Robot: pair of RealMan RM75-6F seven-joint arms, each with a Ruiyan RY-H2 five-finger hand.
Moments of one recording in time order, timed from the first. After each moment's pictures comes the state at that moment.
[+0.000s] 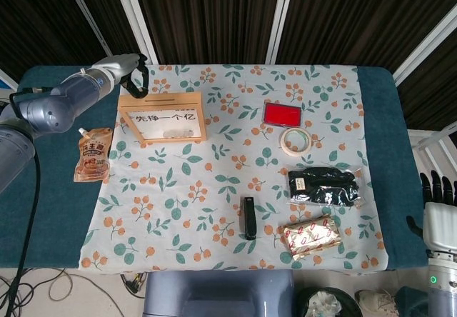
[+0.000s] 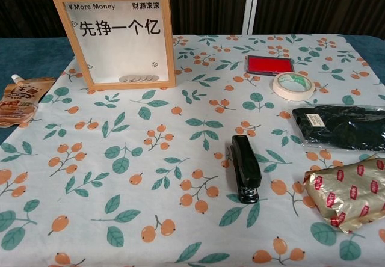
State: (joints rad) left arm -1.61 -1.12 0.25 -0.89 0.10 -0.18 0.08; right arm 0.09 -1.31 0.17 -1.38 -1.28 1.48 -0.29
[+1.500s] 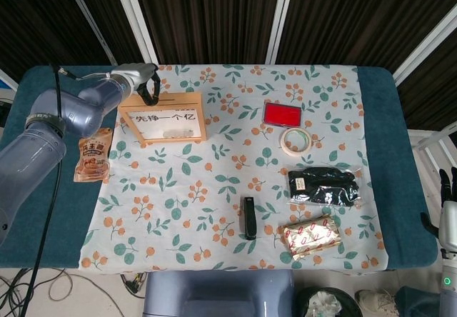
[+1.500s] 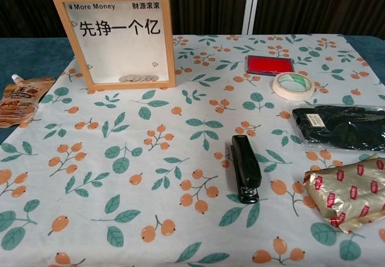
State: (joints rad) left arm -1.61 -1.23 0.11 -0.79 0.83 -0.28 -0.46; right arm 0.07 -1.27 0.19 -1.39 -1.27 1.51 -0.26
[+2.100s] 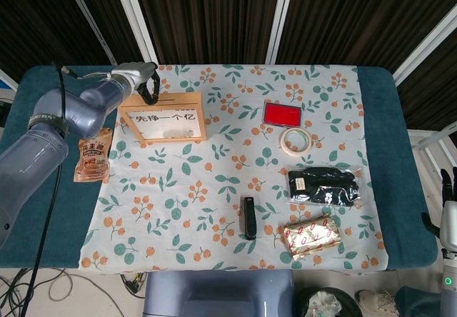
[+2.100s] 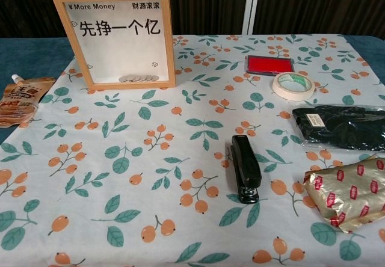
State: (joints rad) left arm -1.60 -1.24 0.09 -0.79 0.93 -0.27 -0.54; right arm 0.07 -1.26 0.20 -1.40 -1.26 1.52 -0.26
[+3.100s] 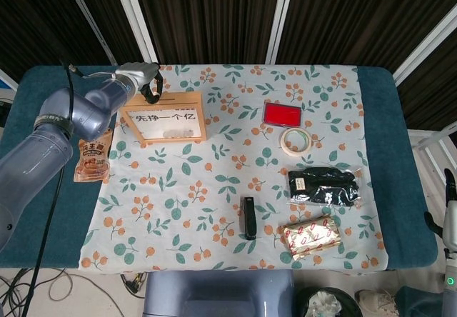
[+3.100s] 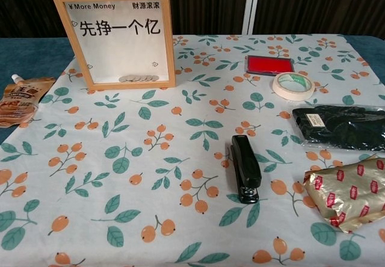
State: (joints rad) left arm -1.61 -1.25 0.07 -0.80 1.05 -0.27 -0.61; right arm 0.07 -1.26 0.20 -1.40 -1.26 1.52 -0.26
